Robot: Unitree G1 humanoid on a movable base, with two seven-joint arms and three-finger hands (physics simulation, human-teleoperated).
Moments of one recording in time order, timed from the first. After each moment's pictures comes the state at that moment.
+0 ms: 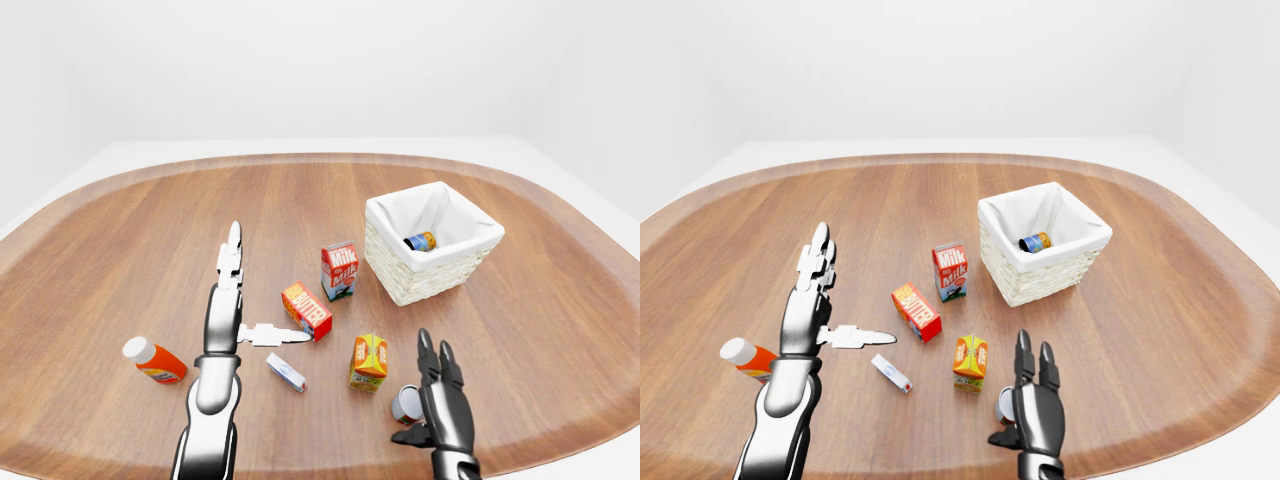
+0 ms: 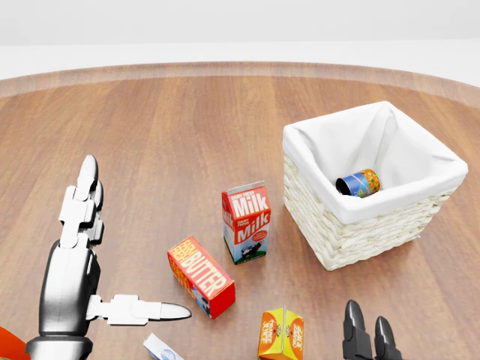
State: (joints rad) left arm 0.10 0.01 -0.03 -0.31 0.24 -0.09 0.00; right arm 0.44 -0.09 0.16 0.12 -0.89 -0.09 -0.52
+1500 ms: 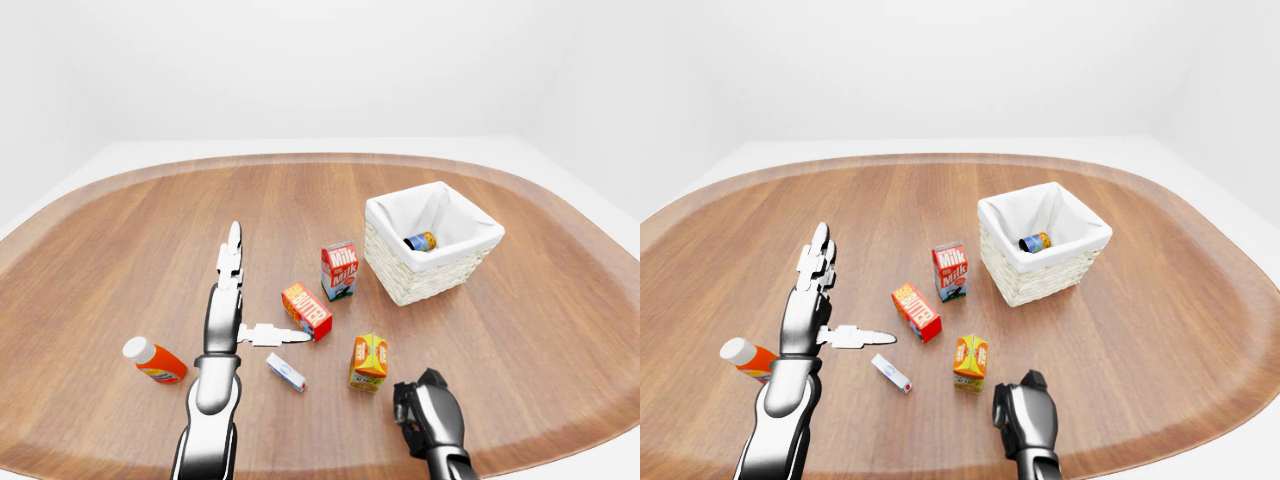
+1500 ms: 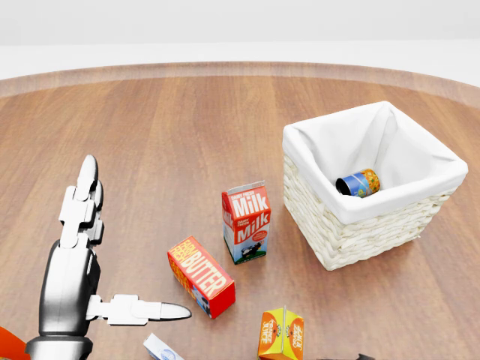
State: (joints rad) left arm 0.10 0.01 -0.03 -0.31 0.24 -0.09 0.00; right arm 0.31 -0.12 0.17 0.39 -1.03 -0.09 -0.52
